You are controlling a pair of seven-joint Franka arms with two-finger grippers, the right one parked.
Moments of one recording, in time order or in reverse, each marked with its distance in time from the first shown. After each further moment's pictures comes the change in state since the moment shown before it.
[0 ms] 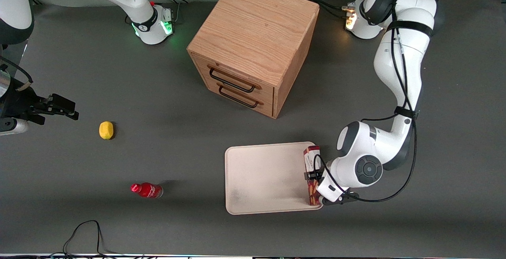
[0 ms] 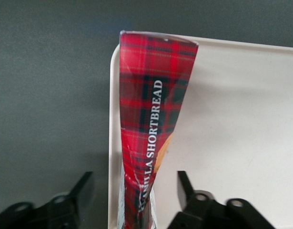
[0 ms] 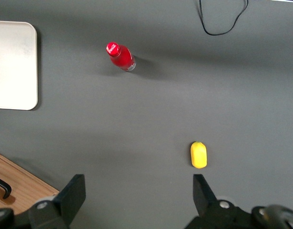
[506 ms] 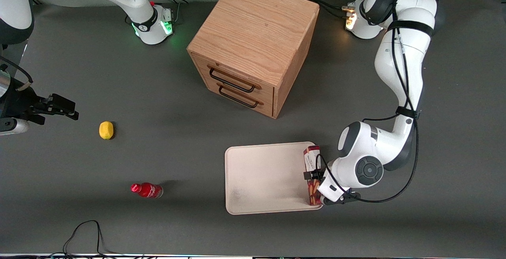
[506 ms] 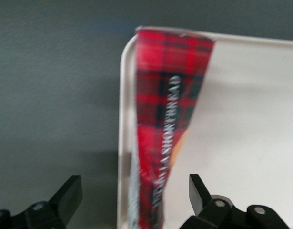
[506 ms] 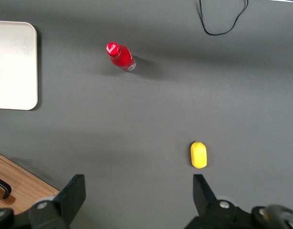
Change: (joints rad) arm 0.005 -0.006 0.005 0.017 0.022 -0.074 0.000
